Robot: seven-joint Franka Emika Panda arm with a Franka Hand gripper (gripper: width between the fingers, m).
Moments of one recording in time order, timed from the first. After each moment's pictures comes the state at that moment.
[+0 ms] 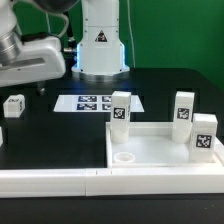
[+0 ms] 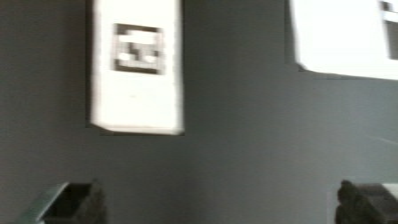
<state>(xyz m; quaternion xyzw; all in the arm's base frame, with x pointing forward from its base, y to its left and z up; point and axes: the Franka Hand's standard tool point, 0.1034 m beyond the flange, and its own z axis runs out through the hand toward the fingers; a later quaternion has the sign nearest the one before) 0.392 -0.195 0.045 -0.97 -0.02 0.23 0.07</state>
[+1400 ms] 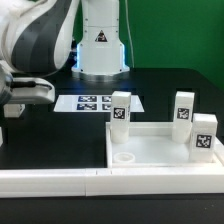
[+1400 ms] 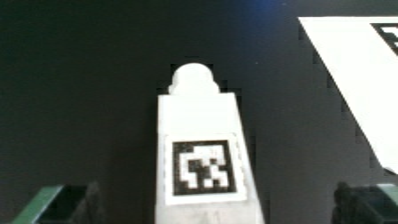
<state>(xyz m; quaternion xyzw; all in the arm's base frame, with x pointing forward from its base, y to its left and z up) 0.364 -0.212 0.018 -0.87 0.03 0.48 0.05</state>
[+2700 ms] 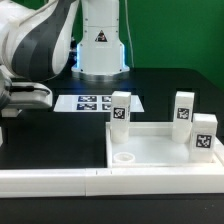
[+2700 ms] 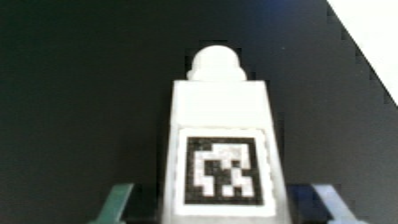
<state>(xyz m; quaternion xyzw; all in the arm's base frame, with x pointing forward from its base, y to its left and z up) 0.353 -0.219 0.006 -0.88 0.03 0.47 0.04</state>
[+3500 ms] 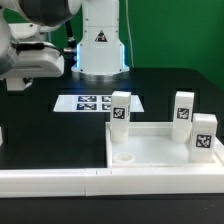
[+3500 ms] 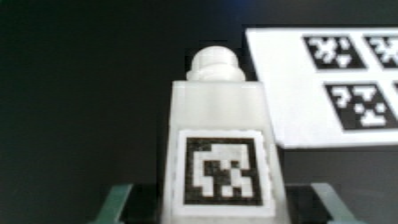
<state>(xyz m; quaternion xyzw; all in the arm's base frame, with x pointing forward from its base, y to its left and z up) 0.411 -0.192 0.079 -0.91 0.02 0.41 0.04</state>
